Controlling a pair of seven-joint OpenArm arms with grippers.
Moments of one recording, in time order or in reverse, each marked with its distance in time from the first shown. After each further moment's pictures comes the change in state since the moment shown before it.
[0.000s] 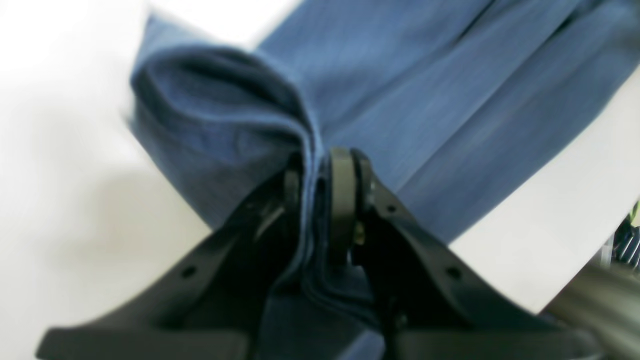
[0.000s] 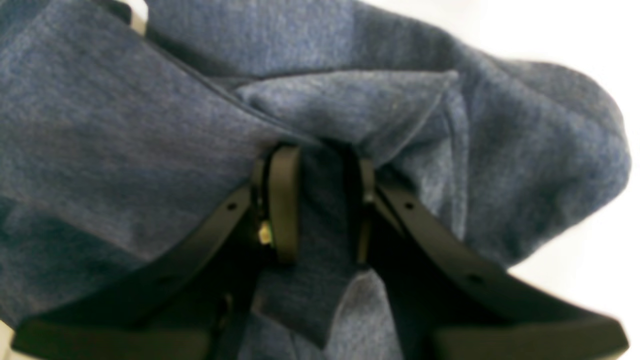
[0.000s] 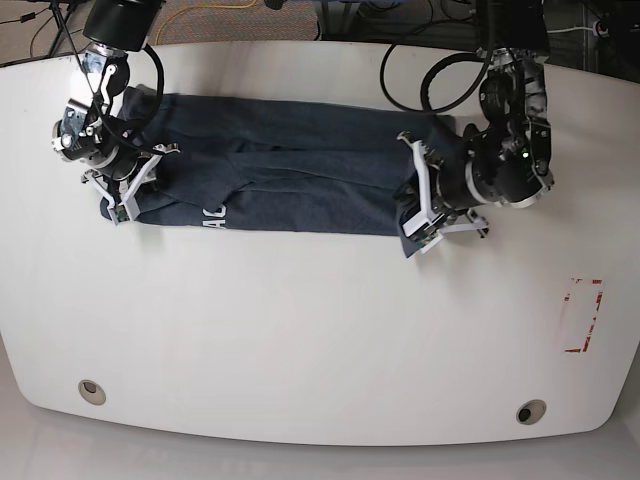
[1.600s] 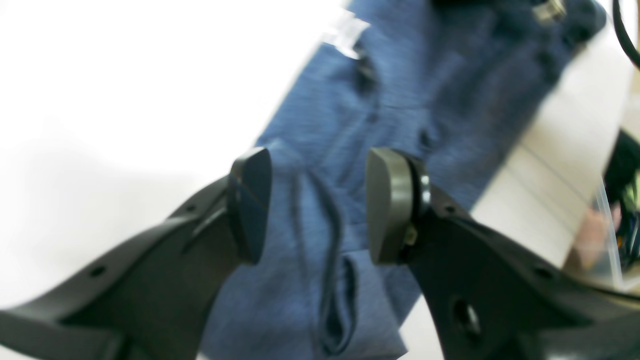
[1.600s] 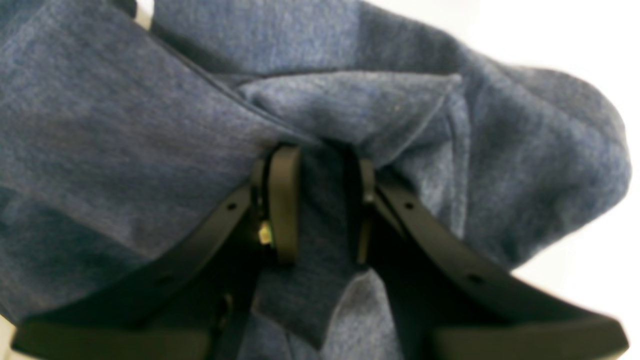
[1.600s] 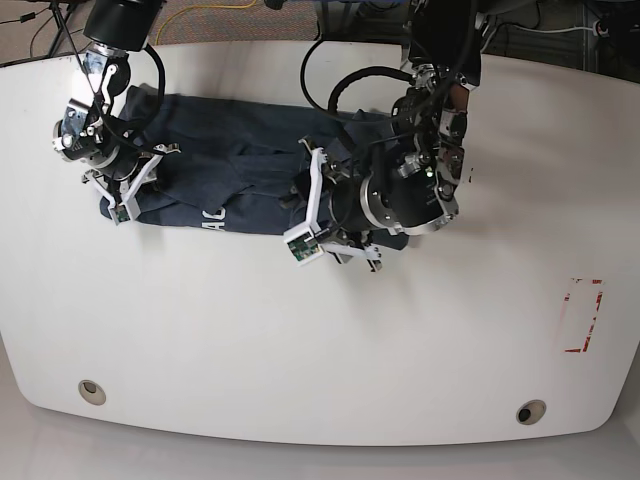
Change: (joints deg) left arm -7.1 12.5 13.8 -1.0 7.6 0.0 2.1; right arm 0.0 -0.1 0.0 0.2 -0.1 0.0 0.0
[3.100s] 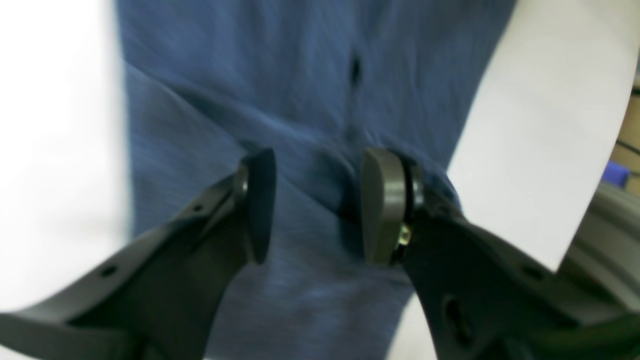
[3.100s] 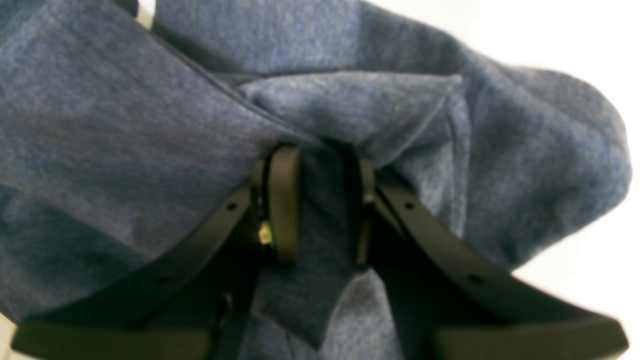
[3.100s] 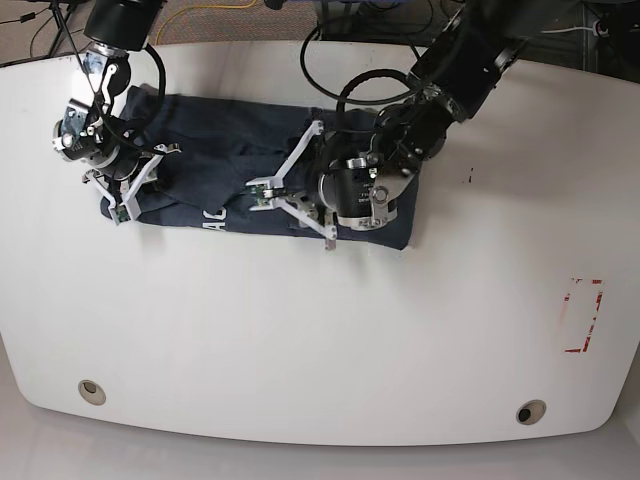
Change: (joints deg) left arm -8.0 -7.3 24.0 -10.2 -0.2 0.0 4.6; right arm 0.0 0.0 0.0 0.0 0.2 0.0 0.0
